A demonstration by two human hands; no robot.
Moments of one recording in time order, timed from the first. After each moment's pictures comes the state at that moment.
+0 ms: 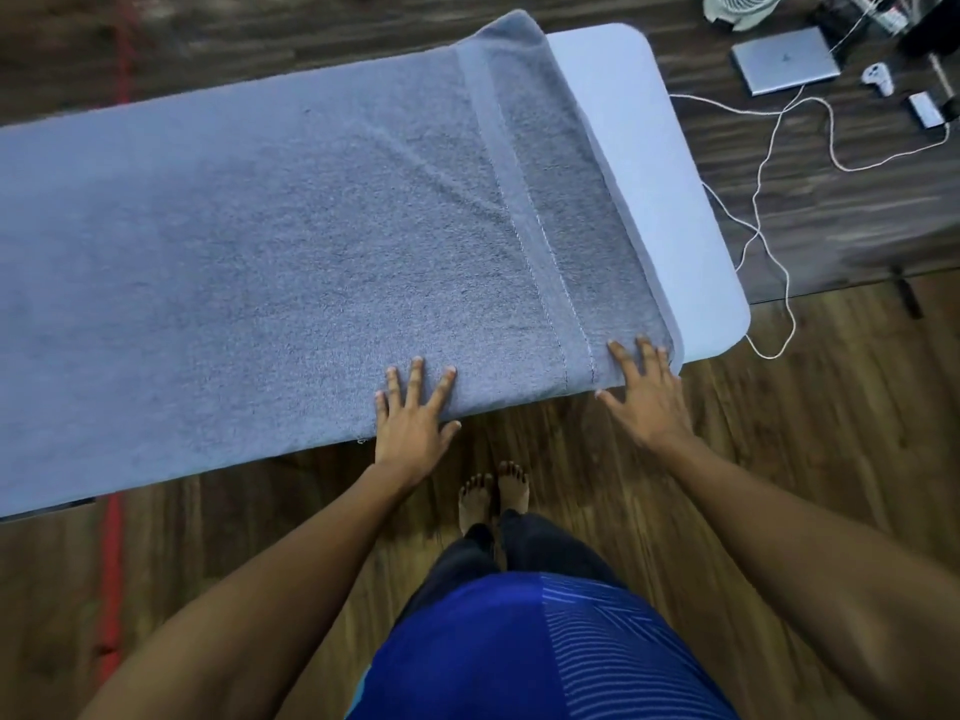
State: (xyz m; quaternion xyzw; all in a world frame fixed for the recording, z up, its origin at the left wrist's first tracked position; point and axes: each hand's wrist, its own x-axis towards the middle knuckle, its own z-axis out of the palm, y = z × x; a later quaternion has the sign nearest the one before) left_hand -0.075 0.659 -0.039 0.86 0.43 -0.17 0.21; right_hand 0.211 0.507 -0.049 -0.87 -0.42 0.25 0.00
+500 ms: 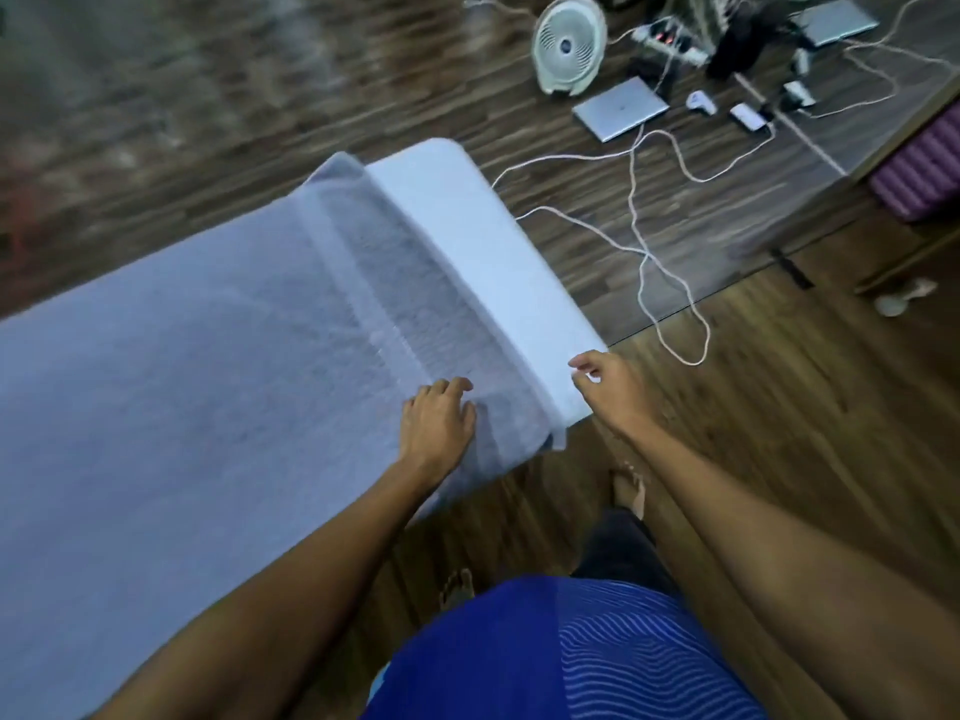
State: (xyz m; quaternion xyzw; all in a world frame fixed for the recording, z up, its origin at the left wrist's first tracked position) left_hand 0.152 0.664 0.006 0.91 0.33 -0.03 0.24; right_hand 0.338 0.510 -0.010 -0.88 -0.21 0.25 0.34
